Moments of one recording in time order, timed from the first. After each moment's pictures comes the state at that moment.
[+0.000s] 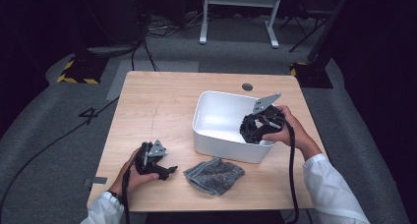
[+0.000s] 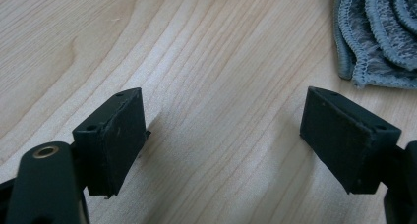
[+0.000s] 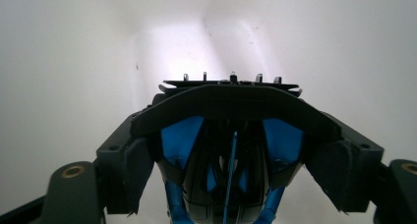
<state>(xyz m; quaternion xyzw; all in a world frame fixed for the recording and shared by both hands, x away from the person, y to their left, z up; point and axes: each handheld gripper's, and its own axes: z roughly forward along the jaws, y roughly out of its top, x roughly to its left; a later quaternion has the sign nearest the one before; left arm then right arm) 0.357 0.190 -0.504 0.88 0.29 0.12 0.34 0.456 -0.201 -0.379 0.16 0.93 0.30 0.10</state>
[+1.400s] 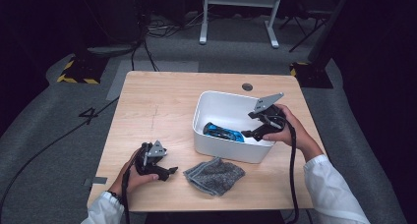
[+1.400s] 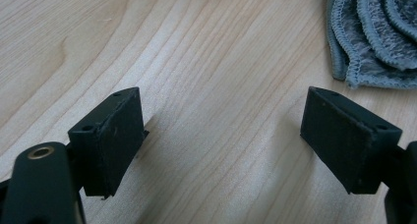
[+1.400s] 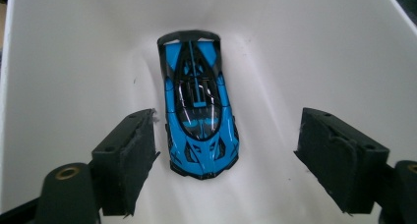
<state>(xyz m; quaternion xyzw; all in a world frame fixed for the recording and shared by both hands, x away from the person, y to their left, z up) 0.357 0.191 -0.507 0.88 0.29 0.11 0.36 0.452 -0.201 -0.374 0.17 0.92 0.32 0.12</state>
